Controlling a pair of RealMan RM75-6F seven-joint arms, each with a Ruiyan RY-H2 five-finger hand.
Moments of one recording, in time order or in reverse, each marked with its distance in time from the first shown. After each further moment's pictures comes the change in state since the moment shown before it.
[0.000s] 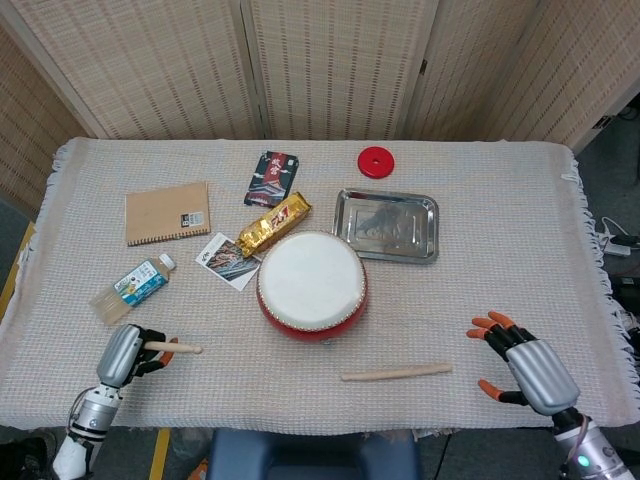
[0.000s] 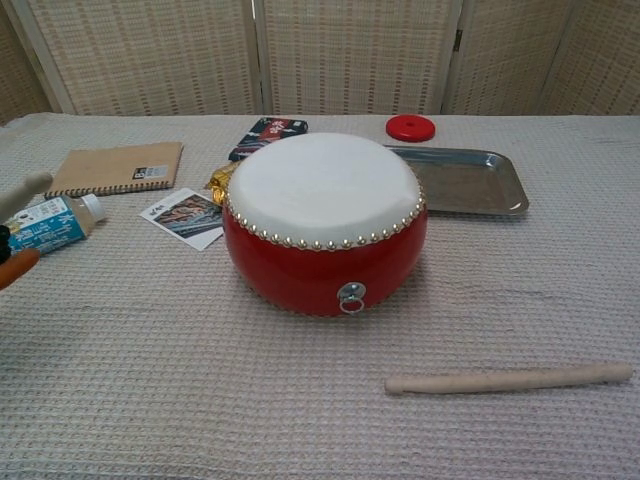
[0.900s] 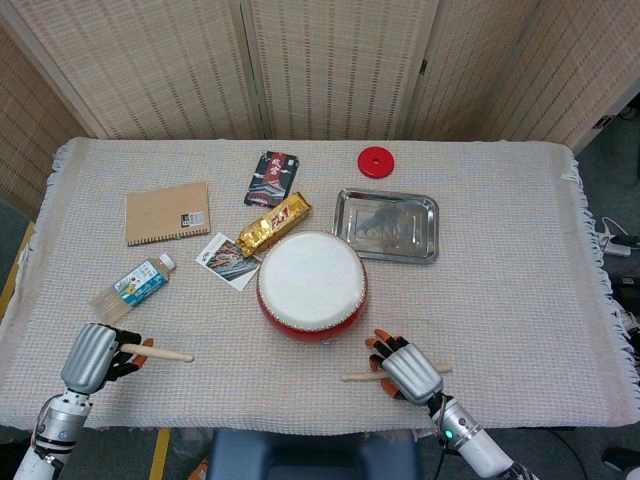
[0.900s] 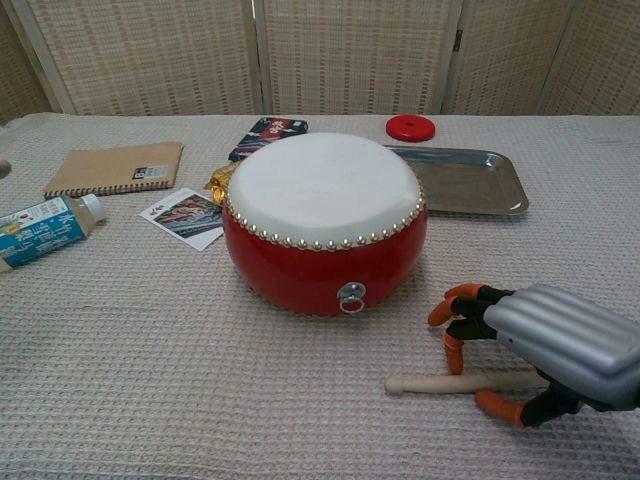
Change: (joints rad) left arm 0.025 0.204 0.016 -0.244 0.003 0.032 0.248; right arm 0.189 -0.559 0.022 0.326 0.065 -0.245 -0.339
